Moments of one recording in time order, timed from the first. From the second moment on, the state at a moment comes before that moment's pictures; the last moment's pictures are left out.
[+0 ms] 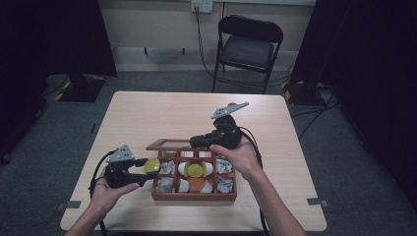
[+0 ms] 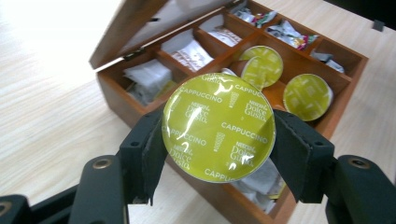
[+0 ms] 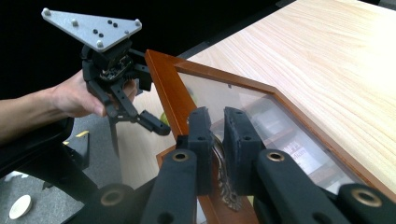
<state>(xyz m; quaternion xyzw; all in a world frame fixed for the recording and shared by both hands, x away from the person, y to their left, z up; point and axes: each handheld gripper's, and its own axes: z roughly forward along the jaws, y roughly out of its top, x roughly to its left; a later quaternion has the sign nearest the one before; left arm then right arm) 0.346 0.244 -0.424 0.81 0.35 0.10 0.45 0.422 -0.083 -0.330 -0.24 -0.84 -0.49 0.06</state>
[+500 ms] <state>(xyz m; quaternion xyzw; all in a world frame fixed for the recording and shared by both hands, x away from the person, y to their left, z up) 0.360 0.269 -0.419 0.80 0.38 0.14 0.45 0.420 -0.083 -0.331 -0.24 -0.84 -0.49 0.06</state>
